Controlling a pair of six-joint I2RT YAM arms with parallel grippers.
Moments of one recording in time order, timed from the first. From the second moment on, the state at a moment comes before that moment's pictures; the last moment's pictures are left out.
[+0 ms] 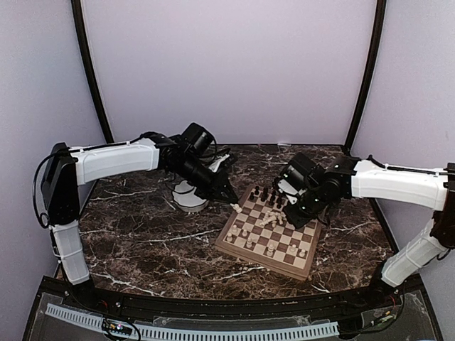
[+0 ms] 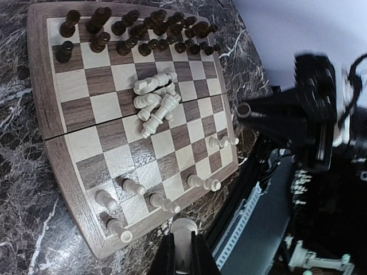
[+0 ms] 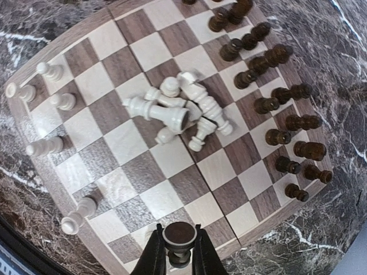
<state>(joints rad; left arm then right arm) -0.74 1.91 1.57 -0.62 0.69 -0.47 0.89 1.45 1.11 -0.86 0.18 0.20</state>
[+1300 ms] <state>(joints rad) -1.08 2.00 1.73 -0.87 0.02 -0.27 0.80 1.44 1.00 -0.81 0.13 0.27</state>
